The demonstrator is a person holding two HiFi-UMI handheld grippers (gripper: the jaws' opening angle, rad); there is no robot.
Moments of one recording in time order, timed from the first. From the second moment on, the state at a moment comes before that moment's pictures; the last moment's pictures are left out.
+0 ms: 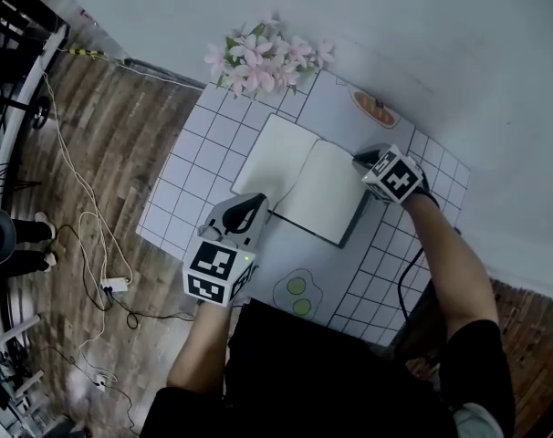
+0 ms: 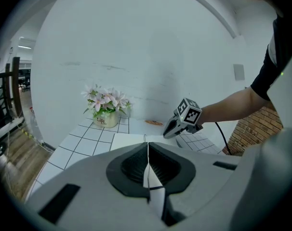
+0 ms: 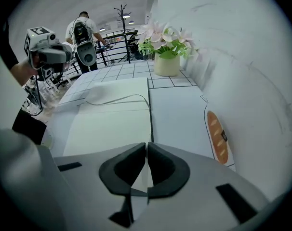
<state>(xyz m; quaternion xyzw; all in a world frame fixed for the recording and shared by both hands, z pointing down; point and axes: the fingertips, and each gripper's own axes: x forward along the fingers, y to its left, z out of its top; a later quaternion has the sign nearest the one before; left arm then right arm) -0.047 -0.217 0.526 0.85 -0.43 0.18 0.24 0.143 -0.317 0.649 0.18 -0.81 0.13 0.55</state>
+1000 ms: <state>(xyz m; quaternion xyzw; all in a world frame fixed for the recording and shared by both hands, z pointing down) -0.050 -0.172 0.515 0.85 -0.43 0.17 0.24 0.146 -0.285 0.663 0.15 -0.77 0.13 0.61</state>
